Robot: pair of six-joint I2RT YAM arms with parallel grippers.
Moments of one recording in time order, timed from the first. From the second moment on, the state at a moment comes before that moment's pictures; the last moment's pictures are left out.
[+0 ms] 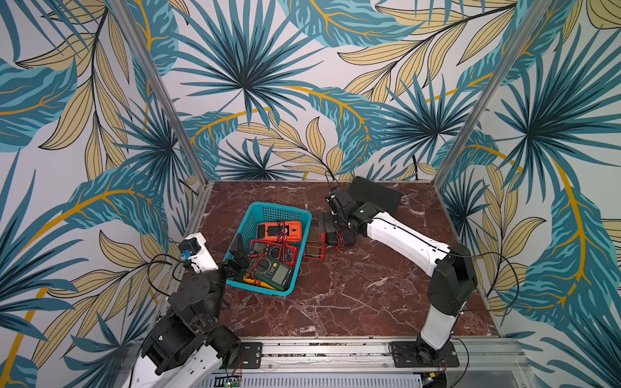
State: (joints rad) left arm -0.61 0.35 0.73 -0.46 -0.65 -0.40; right arm 0.63 1.85 1.61 -0.71 0.22 0.48
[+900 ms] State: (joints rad) left arm -0.61 0.39 0.70 -0.46 -0.63 -0.42; right arm 0.64 1.83 1.11 -0.20 -0.08 0.91
